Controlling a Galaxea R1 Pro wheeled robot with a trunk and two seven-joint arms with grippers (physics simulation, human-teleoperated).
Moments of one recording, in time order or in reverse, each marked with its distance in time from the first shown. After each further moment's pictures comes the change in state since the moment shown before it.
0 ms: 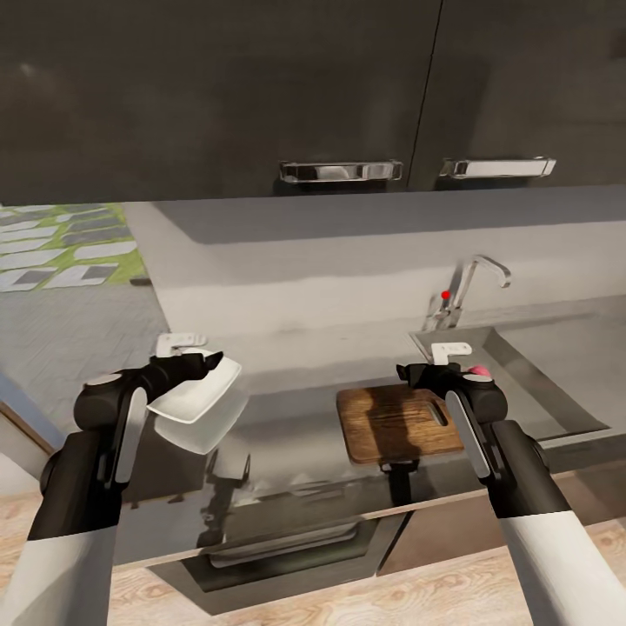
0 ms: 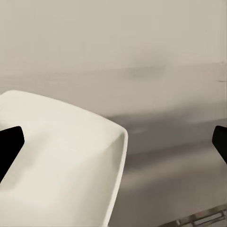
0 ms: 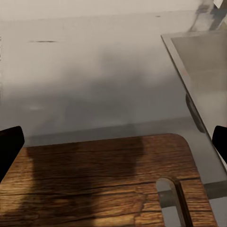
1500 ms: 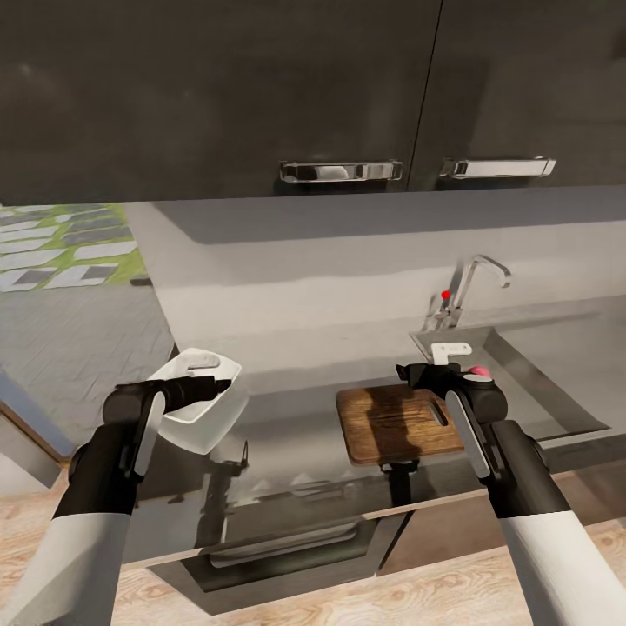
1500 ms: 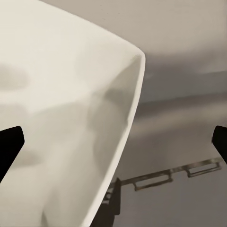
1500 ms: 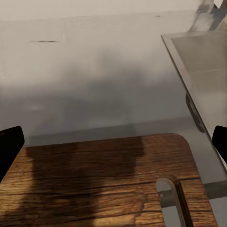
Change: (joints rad) left arm -0.039 0.000 -0.014 0.230 -0.003 0.068 0.027; right arm 0.000 0.000 0.001 0.000 0.000 0.000 0.000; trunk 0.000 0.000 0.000
